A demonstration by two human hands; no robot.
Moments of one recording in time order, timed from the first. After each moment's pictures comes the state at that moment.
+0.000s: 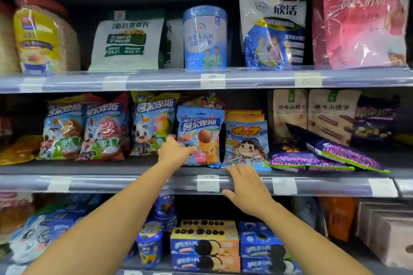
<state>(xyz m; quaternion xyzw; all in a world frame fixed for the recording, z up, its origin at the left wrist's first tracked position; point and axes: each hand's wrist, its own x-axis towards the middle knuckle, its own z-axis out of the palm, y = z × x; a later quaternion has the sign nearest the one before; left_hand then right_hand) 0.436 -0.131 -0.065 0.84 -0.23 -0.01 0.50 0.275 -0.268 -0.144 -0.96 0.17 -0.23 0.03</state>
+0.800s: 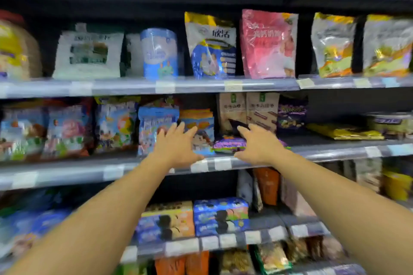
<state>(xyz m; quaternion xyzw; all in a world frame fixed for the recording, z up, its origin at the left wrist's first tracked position) 0.262 -0.118 -0.031 0.85 -0.50 0.18 0.04 0.082 -0.278 -0.035 -0.92 0.34 -0.17 -0.06</state>
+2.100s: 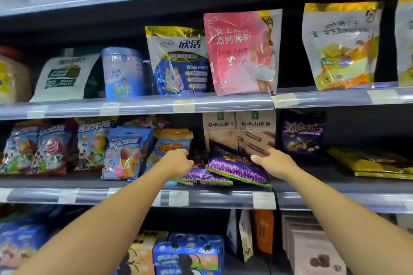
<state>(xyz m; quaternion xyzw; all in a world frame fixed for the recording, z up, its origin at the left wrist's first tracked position) 0.207 -0.320 -0.021 0.92 -0.35 0.02 0.19 0.033 -0.538 -0.038 -0.87 0.35 -0.20 0.29</state>
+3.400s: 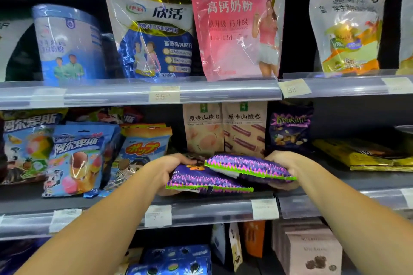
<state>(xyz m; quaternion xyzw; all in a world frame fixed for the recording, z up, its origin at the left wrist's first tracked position) 0.260 -0.385 -0.040 0.73 -0.18 -0.38 0.54 0.070 -0.609 -0.052 -0.65 0.43 -0.12 0.62</state>
